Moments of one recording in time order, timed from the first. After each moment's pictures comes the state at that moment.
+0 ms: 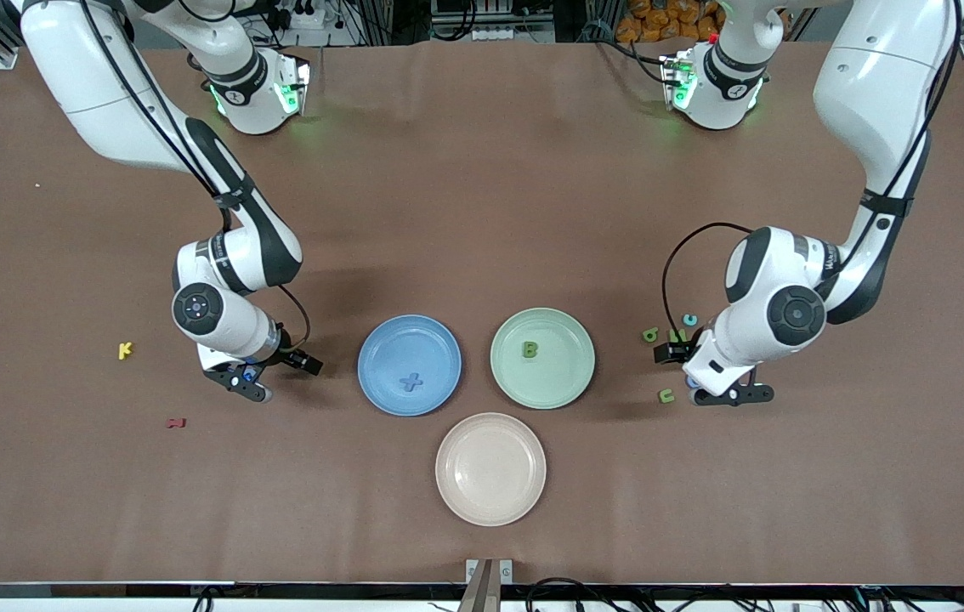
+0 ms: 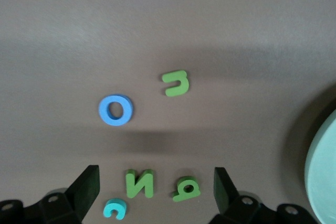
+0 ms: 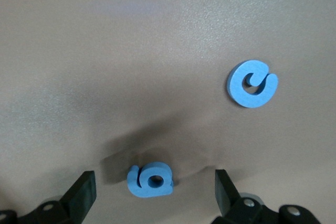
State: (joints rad) left arm -0.03 0.57 -0.27 -1.76 0.11 2.25 -0.37; right arm 0.08 0.62 0.16 -1.89 -0.10 2.47 0.73
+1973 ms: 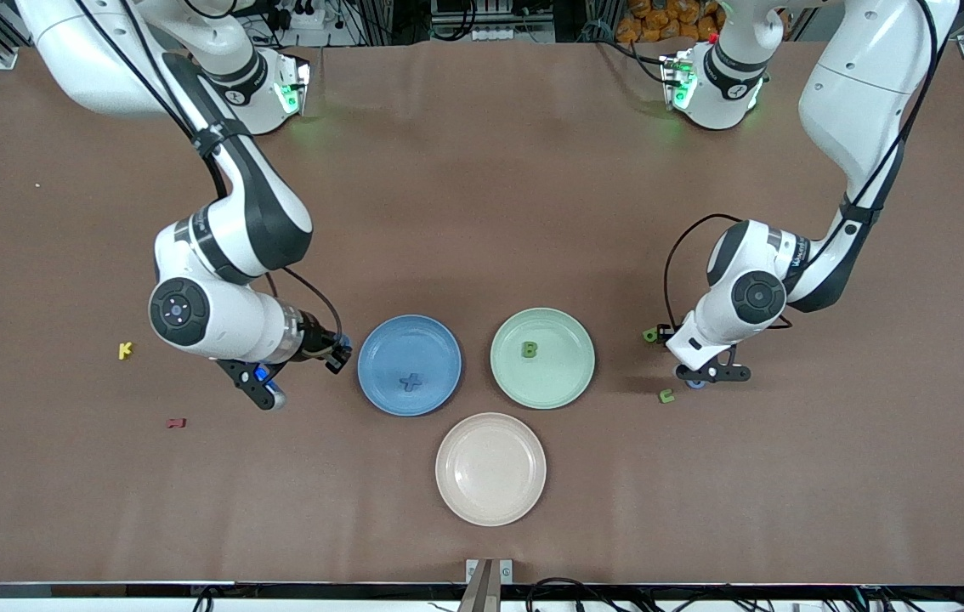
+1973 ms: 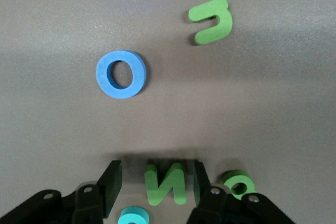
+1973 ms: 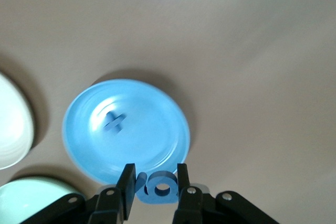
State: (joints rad) left arm -0.01 0.58 -0.26 -1.95 0.23 2.40 -0.37; right arm 0.12 0.58 0.30 -1.47 0.08 1.96 1.09
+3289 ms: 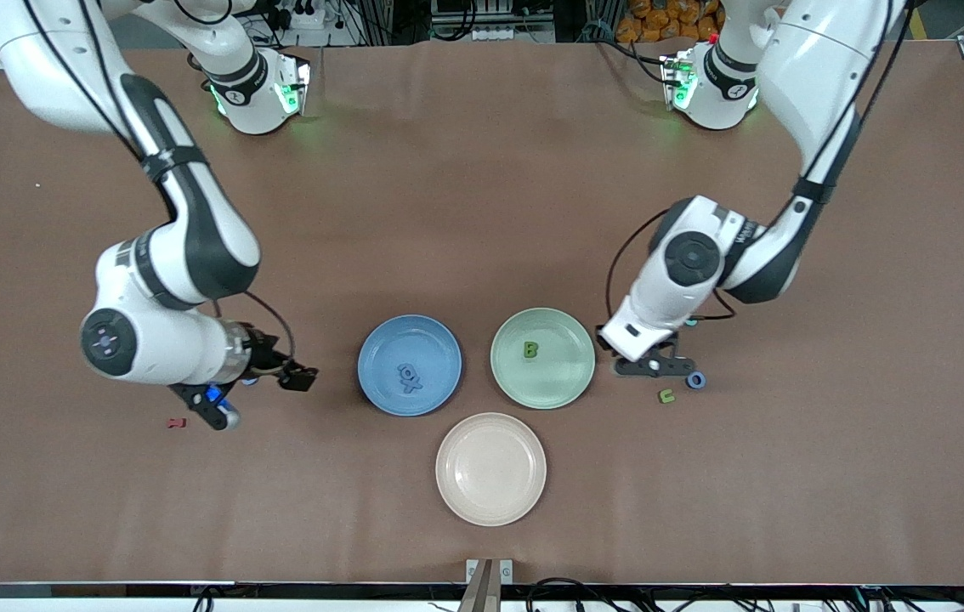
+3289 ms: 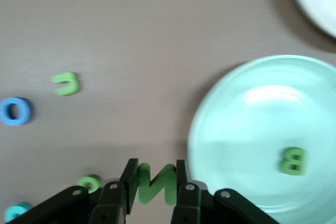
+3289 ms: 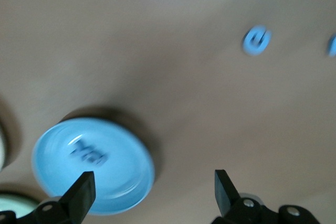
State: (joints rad) left arm -0.19 0.54 -0.30 -1.82 0.23 2.42 -0.59; right arm 0.01 0.61 0.27 -1.45 0.08 1.90 0.85
